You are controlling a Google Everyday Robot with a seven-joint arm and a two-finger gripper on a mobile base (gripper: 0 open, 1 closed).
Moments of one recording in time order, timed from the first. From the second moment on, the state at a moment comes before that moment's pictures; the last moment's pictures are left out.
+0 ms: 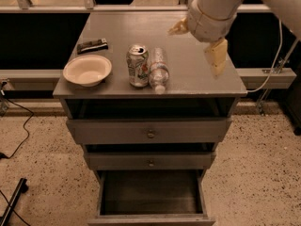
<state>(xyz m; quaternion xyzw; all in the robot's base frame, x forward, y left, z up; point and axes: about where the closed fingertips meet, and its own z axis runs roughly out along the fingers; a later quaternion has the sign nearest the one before) 0.603 -0.120 0.938 -0.89 0.41 -0.14 0.13</state>
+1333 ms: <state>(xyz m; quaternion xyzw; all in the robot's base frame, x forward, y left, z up) 0.711 -0.053 0.864 -0.96 0.25 -0.10 0.11</state>
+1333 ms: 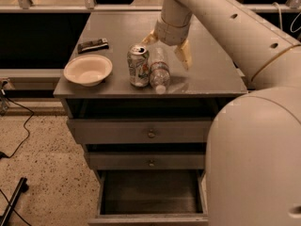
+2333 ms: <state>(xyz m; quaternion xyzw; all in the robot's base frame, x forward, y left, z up) 0.699 -0.052 0.829 -0.97 0.21 -0.06 0.07</state>
